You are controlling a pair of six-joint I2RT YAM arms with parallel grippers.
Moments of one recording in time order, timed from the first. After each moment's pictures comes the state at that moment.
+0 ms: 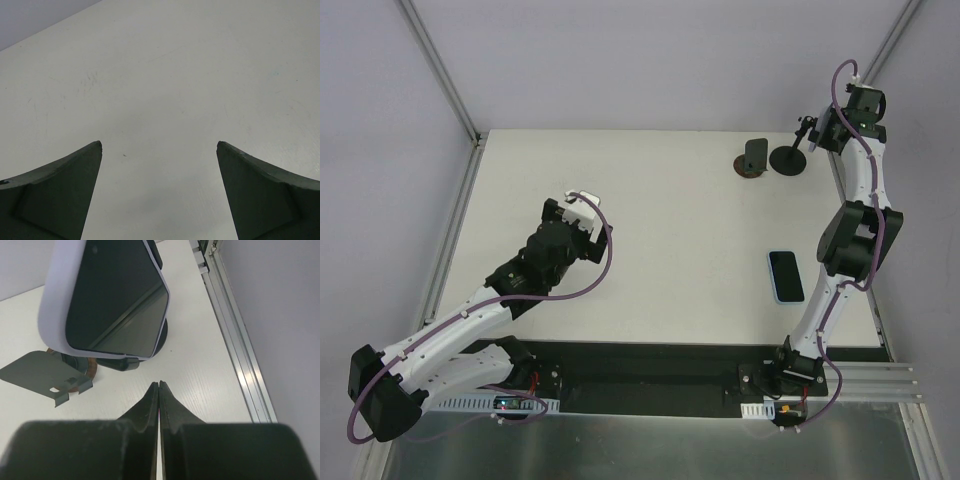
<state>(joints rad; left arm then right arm) -0.74 0.90 0.71 -0.15 -0.42 0.07 -0.24 2.14 2.09 -0.61 0.01 0.08</state>
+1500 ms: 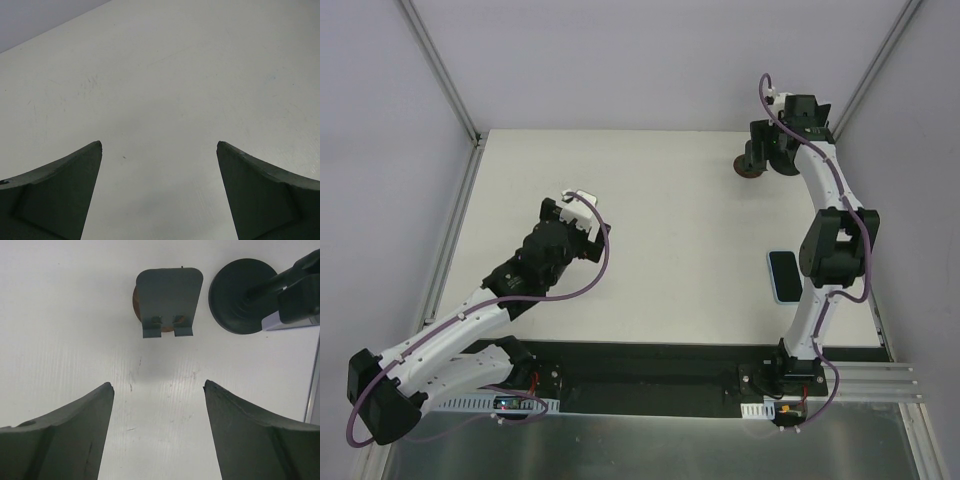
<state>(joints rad) -0.72 0.88 0.71 -0.15 -0.40 0.07 0.02 1.99 1.85 -0.60 -0.04 -0.12</state>
